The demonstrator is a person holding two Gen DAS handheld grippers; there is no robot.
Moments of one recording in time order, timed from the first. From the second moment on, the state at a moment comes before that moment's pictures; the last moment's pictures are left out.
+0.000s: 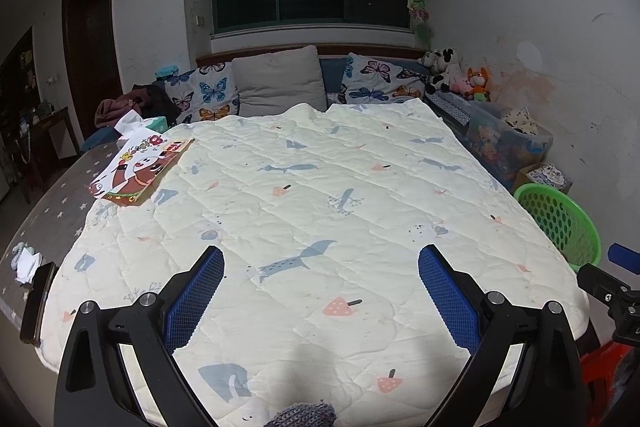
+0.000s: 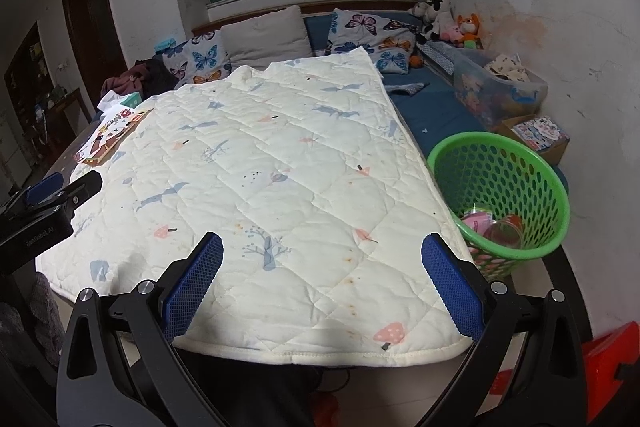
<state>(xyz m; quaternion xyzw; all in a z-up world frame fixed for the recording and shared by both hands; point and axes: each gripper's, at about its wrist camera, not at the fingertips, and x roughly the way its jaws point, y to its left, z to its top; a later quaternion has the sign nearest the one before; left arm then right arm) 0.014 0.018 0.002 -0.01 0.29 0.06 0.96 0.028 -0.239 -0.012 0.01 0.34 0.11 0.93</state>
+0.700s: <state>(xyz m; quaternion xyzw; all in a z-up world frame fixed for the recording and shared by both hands) 0.016 0.003 -0.001 0.00 0.29 0.04 0.96 0.026 -0.244 -0.012 0.01 0.35 0.10 0.93</state>
